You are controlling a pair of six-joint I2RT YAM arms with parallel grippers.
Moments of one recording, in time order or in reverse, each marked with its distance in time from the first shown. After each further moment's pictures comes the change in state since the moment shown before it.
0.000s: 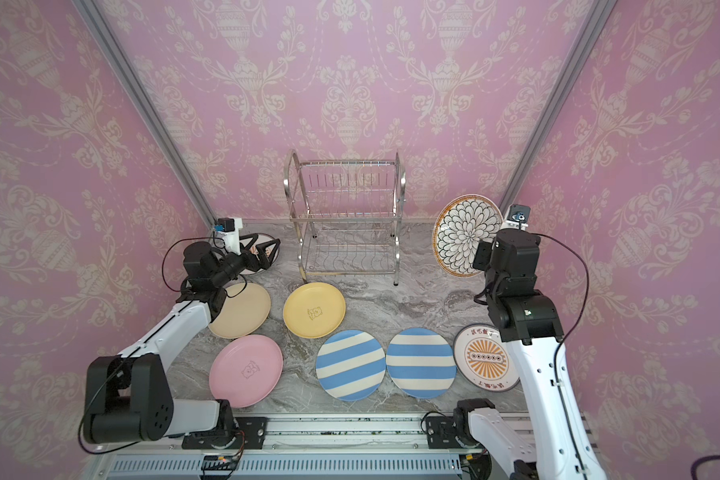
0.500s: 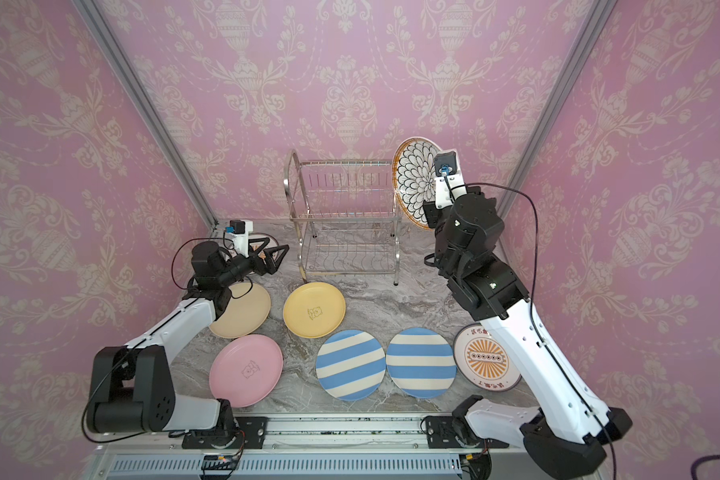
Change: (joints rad) left arm -0.033 0.037 0.000 -0.001 0.079 0.004; right arm 0.473 0.256 0.296 0.405 0.341 -0.552
